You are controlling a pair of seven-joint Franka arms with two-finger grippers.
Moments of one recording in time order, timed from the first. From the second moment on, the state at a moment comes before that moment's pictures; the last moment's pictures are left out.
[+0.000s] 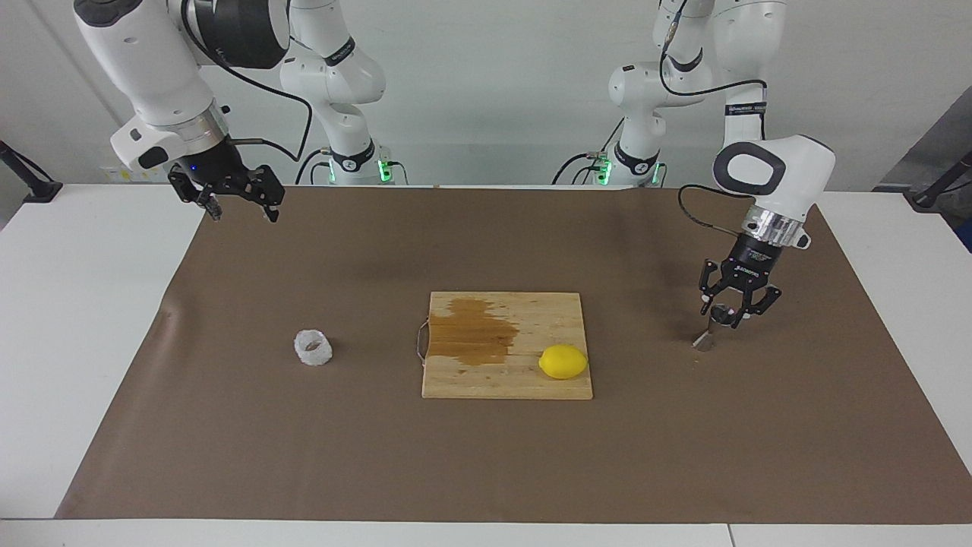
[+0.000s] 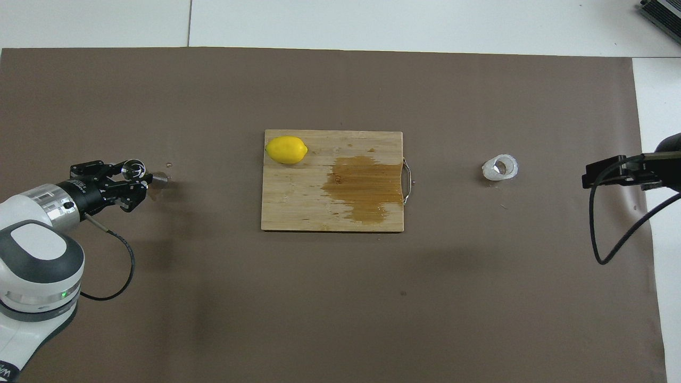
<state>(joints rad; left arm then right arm) 0.02 0.00 -0.03 -2.35 -1.04 2.73 -1.68 -0.06 -0.03 0.02 -1.67 0.00 1.62 0.01</state>
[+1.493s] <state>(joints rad) 0.02 0.00 -0.03 -2.35 -1.04 2.73 -1.68 -0.06 -0.03 0.02 -1.67 0.00 1.62 0.01</state>
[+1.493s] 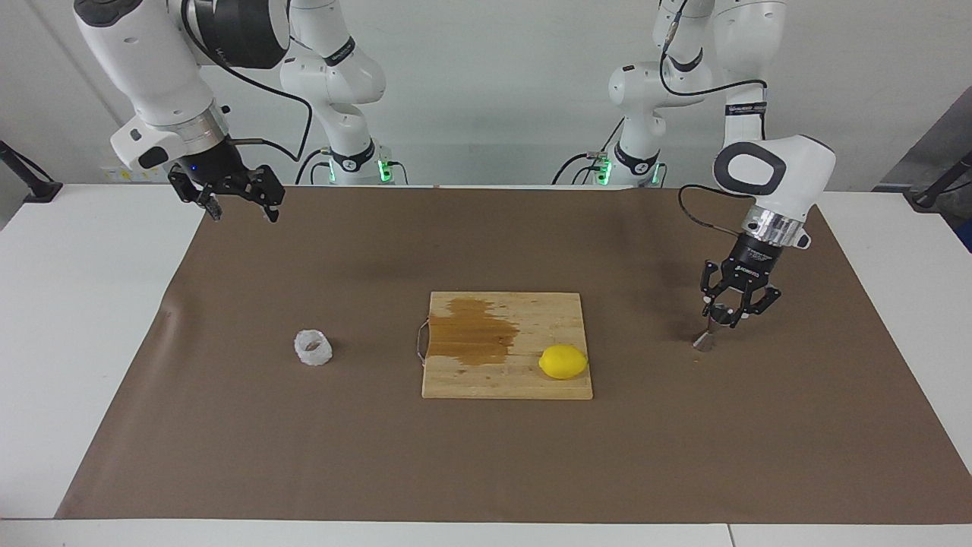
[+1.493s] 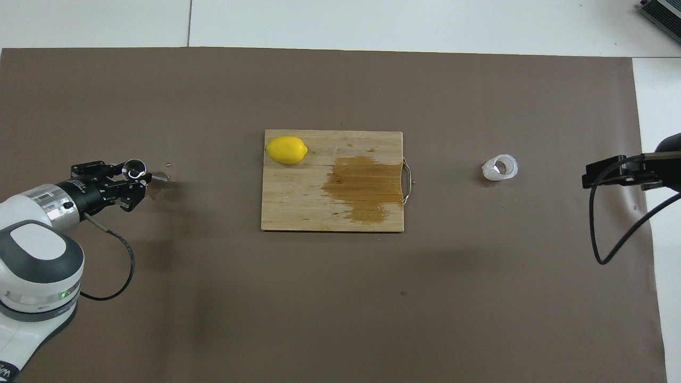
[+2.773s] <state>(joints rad) -0.01 -0.02 -0.04 -2.24 -1.04 2.57 -1.74 -0.06 -0.03 0.02 -1.67 0.00 1.62 0.01</state>
